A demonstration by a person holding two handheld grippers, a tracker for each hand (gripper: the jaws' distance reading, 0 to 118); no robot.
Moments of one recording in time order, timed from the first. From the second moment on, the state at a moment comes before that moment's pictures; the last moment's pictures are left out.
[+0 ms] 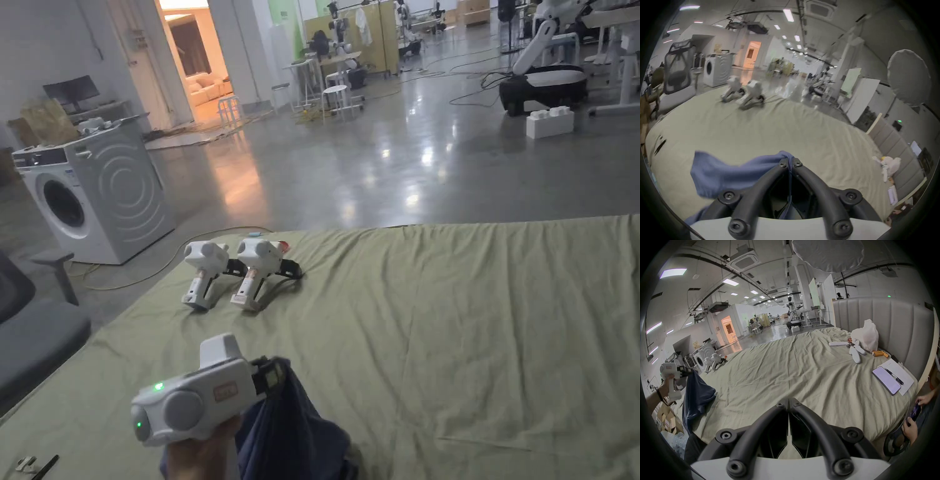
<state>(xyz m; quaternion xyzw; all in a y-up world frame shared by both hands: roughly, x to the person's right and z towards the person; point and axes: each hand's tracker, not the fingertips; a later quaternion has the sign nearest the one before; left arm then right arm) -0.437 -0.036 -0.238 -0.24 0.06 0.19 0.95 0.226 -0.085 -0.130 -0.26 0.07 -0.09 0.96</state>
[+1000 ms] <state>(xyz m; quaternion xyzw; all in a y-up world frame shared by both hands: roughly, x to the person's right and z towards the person) 0.025 -0.168 -0.127 -0.36 -0.43 0.07 0.83 0.245 -0.107 -0.031 -0.25 -0.01 -0.12 0.96</state>
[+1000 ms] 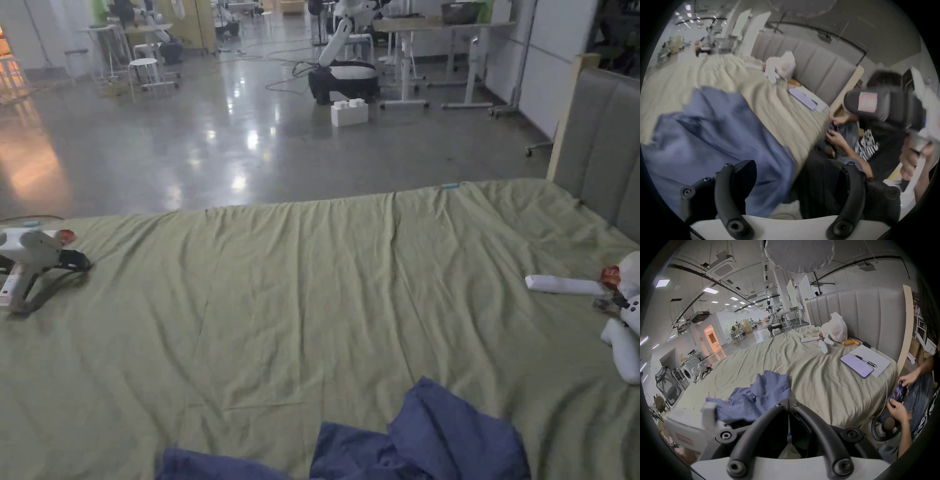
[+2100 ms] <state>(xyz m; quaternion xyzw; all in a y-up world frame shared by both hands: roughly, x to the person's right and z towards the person) -0.245 0.032 0.005 -0.07 0.02 -0.01 1.00 0.170 -0.009 -0.055 -0.10 0.10 -0.01 0.99</state>
